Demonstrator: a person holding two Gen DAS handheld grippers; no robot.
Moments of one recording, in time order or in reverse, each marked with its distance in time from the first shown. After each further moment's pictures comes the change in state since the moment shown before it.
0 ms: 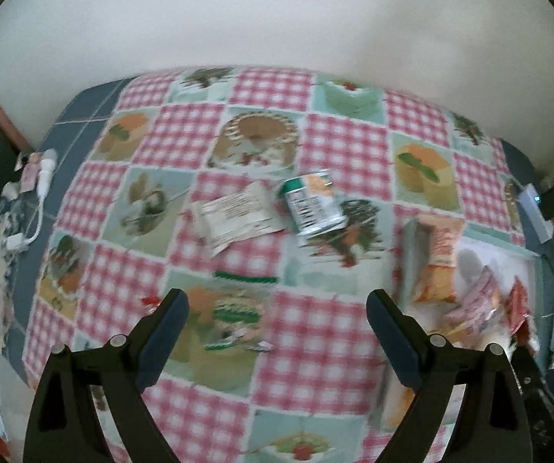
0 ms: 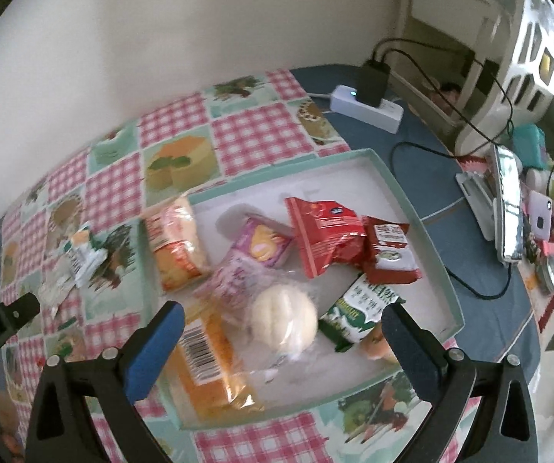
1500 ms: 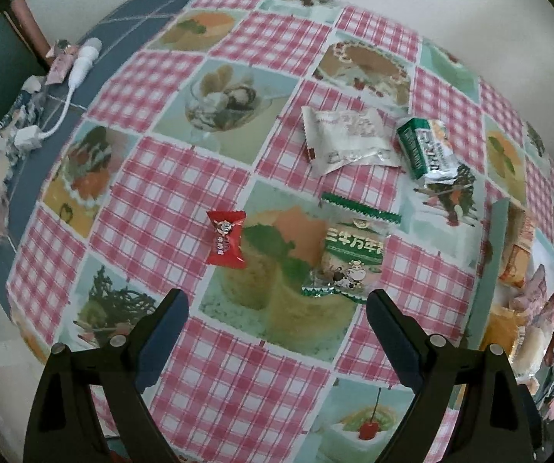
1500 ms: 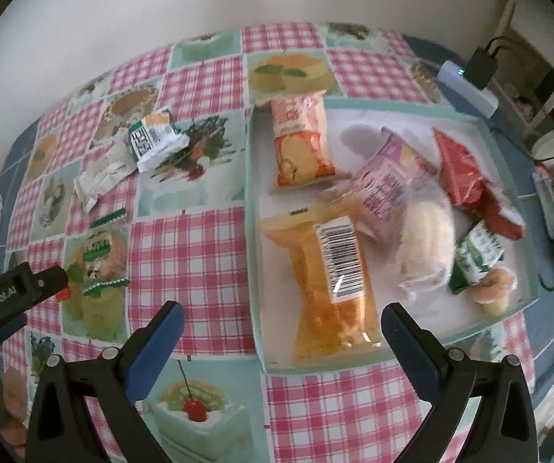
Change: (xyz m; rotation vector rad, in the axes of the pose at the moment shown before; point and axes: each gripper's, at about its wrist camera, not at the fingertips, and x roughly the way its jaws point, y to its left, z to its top) left arm 0.050 0.089 -0.043 -0.216 0.194 0.010; right arm 0.026 0.091 -0.064 -0.215 0.149 0.096
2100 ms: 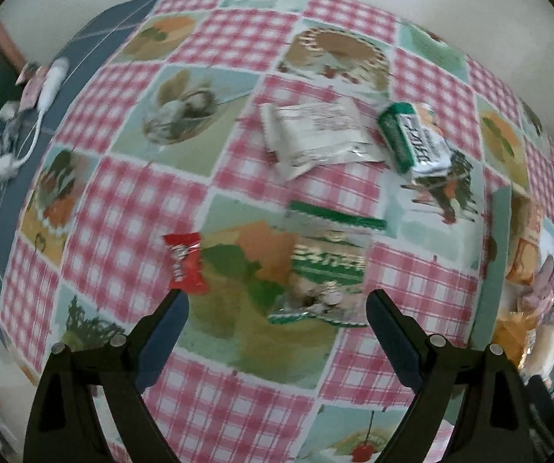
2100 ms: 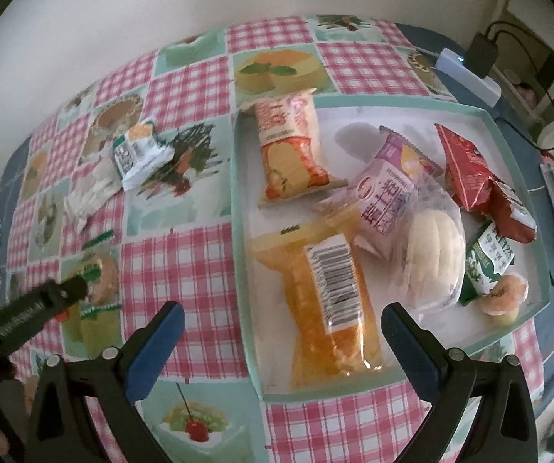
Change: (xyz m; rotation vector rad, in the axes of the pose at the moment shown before) left arm 0.019 -0.036 0.011 0.101 -0.013 0.003; right arm 0.013 -0.012 0.015 0.067 0.003 0.024
